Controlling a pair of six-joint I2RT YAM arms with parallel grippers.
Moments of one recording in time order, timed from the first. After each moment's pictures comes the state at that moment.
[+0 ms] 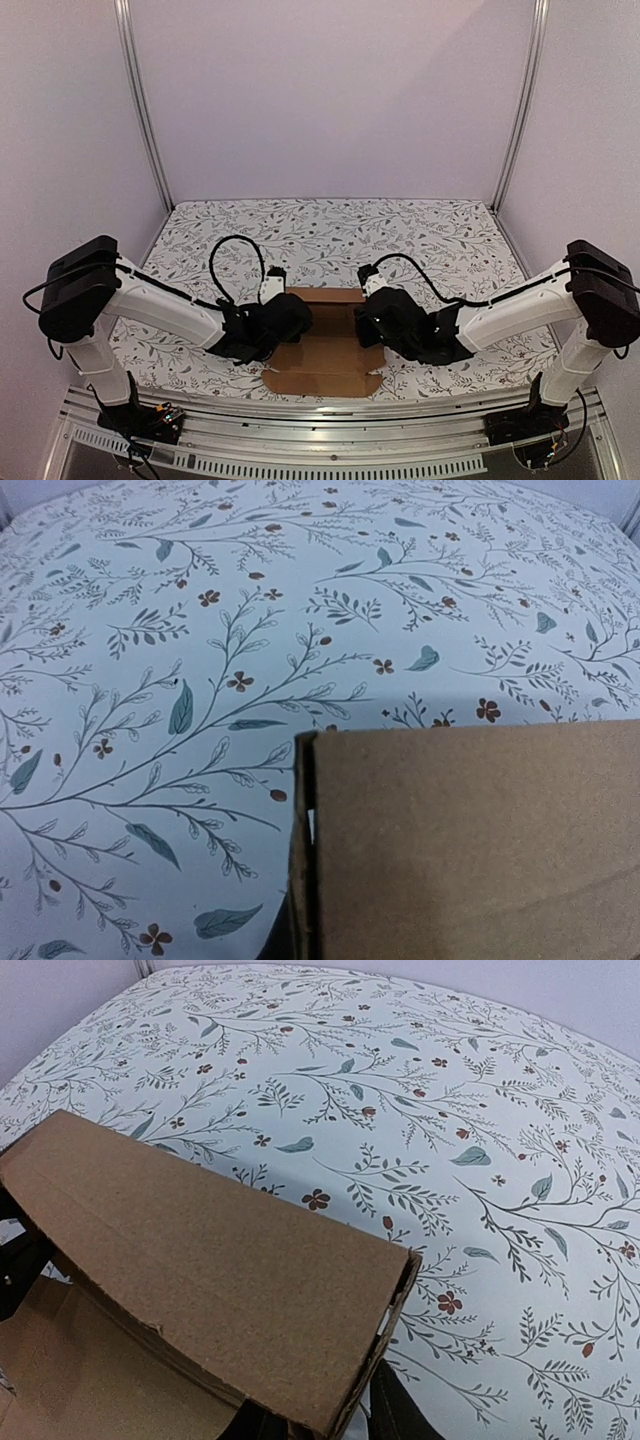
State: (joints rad) left arm -1.13 1.76 0.81 0.04 -0.78 -0.80; right arm 1.16 1.67 0.78 0.23 0.59 0.48
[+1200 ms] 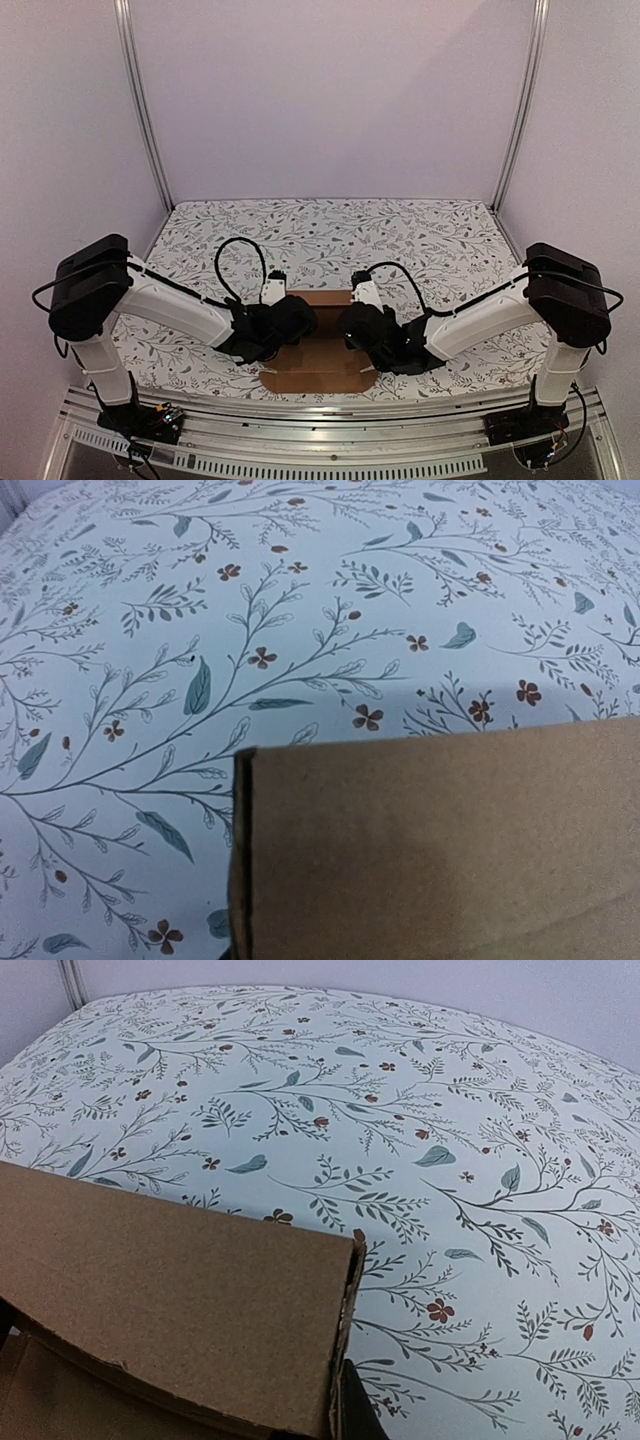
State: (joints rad) left arm -1.12 1.81 0.85 -0.05 -0.79 -0.85; right arm 1.22 1.87 0.90 0.23 0.82 0.60
